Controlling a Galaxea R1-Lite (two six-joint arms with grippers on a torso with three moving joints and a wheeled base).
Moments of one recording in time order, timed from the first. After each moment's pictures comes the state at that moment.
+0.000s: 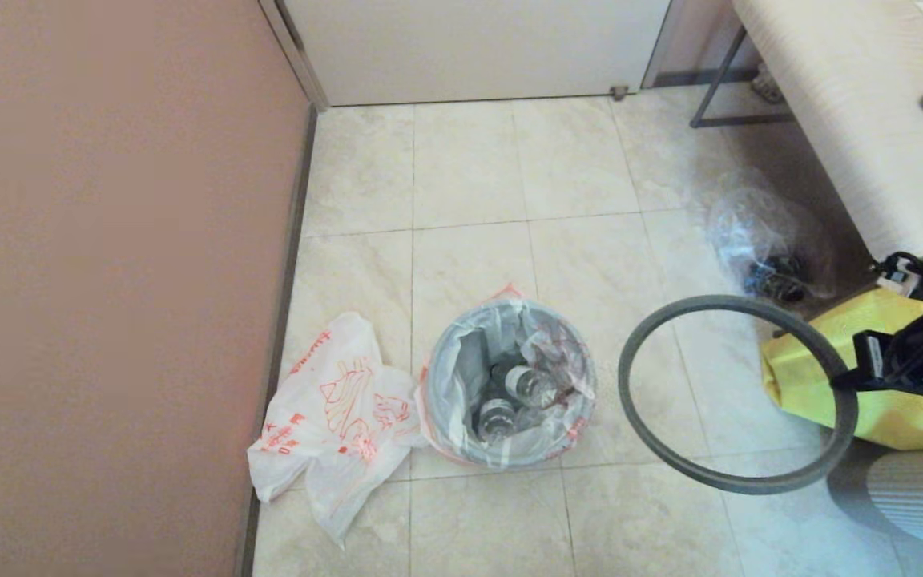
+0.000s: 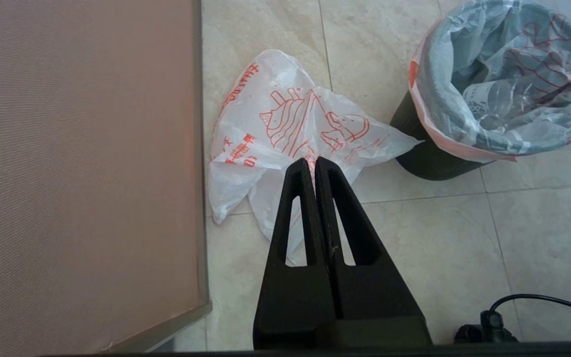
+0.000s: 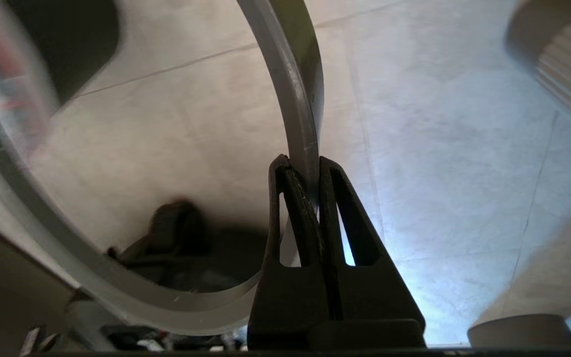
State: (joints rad) left arm 0.00 0.00 0.00 0.00 0.00 0.00; right arm -0.19 1.72 -1.21 0.43 0.18 0.08
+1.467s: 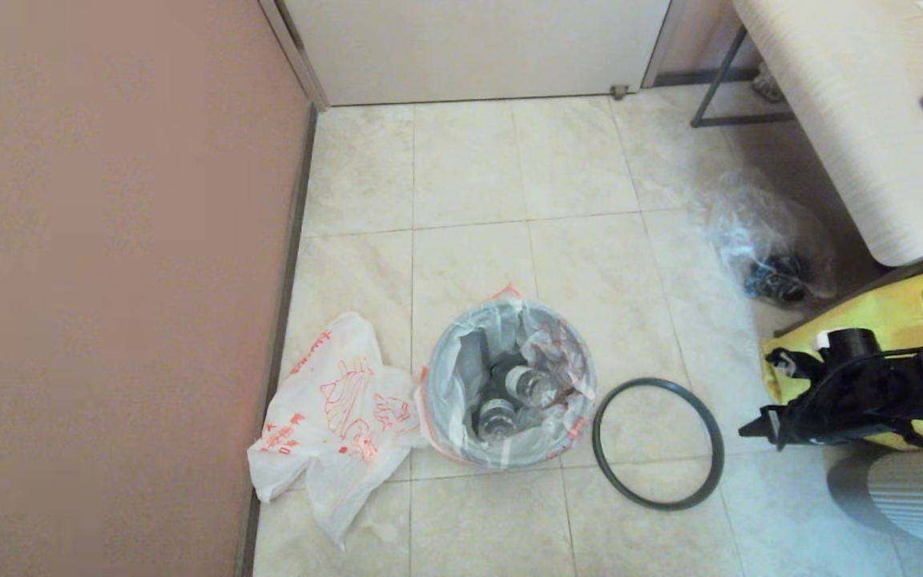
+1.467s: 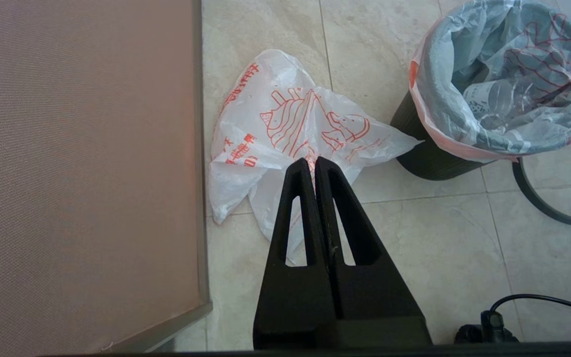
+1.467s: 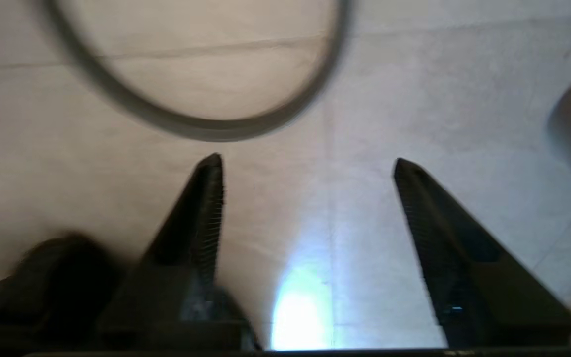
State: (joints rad) left arm 0.00 0.00 0.00 0.00 0.00 0.00; right arm -0.19 2.23 -1.14 -0.11 0.17 -0.11
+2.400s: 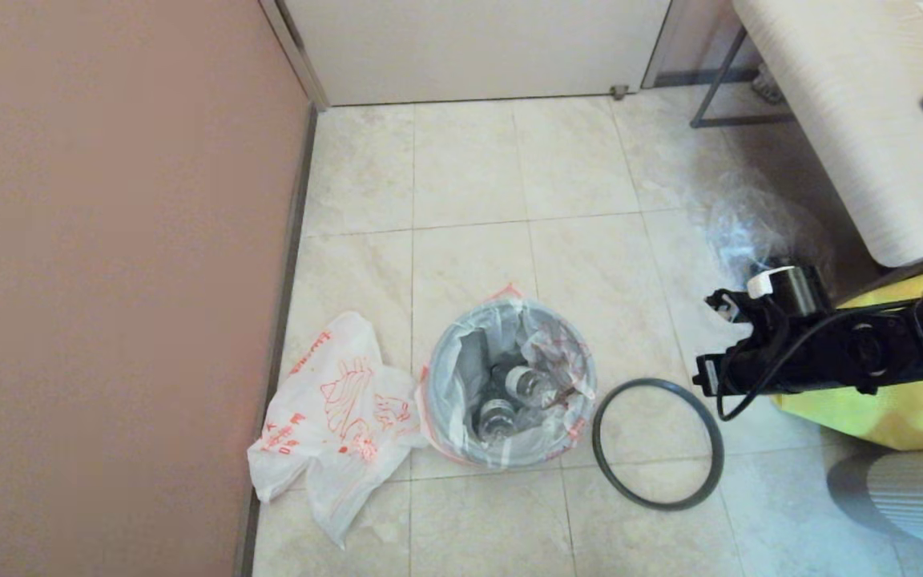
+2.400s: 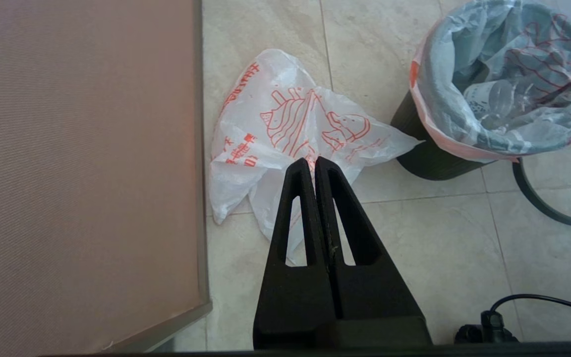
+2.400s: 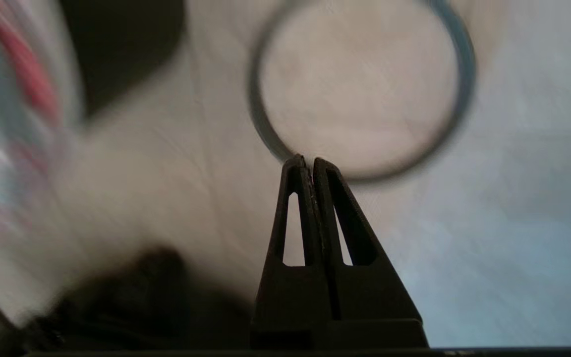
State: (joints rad) left arm 0.00 0.00 0.00 0.00 0.00 0.00; right arm 0.11 2.02 -1.18 -0.06 0.09 0.06
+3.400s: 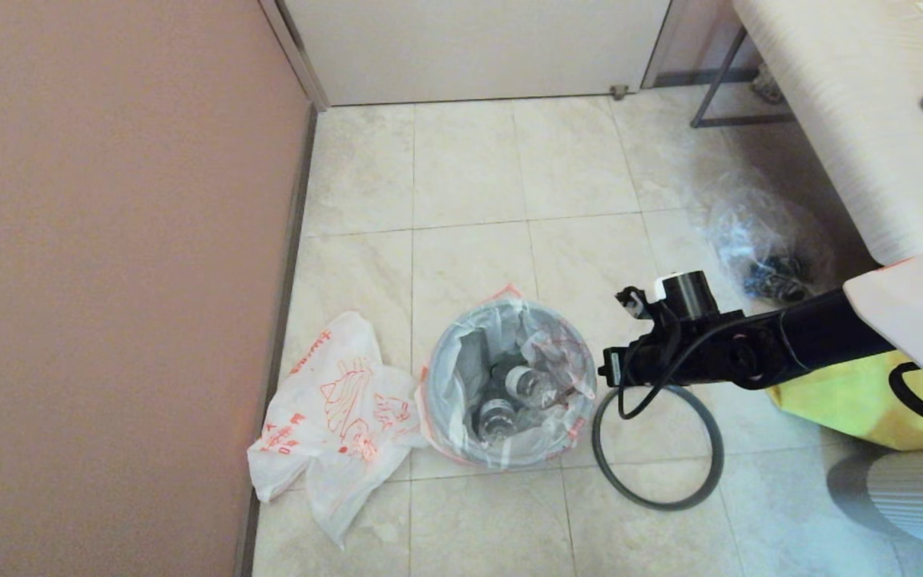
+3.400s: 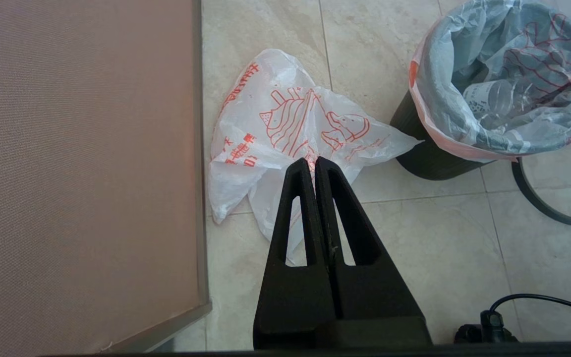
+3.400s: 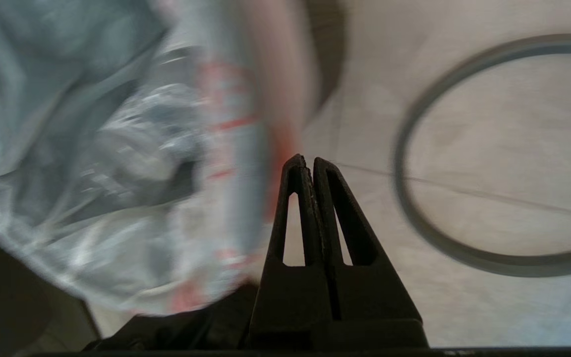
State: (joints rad) left arm 0.00 0.00 0.00 0.00 0.00 0.00; right arm 0.33 2.20 -1.36 -0.14 0.15 0.20
